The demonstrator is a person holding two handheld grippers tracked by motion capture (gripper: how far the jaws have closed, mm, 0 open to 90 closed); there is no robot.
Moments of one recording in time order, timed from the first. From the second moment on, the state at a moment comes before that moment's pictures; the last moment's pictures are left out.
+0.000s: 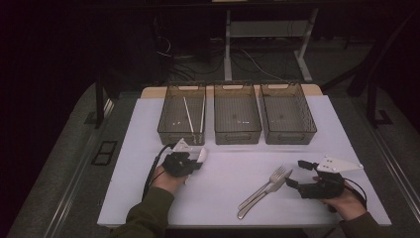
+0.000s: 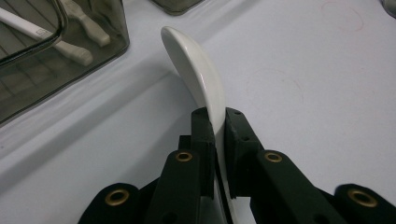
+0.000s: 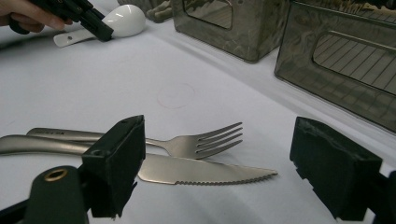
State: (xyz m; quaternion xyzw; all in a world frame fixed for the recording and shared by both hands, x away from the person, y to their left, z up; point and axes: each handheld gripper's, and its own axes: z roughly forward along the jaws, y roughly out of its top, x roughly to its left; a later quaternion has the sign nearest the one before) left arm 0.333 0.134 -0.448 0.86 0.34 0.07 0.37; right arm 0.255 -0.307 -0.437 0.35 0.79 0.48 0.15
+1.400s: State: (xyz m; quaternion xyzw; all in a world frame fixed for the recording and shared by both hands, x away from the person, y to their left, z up) left arm 0.402 0.064 -0.340 0.87 0.21 0.07 0.43; right arm 0.254 -0.308 -0.436 0.36 0.78 0.48 0.15
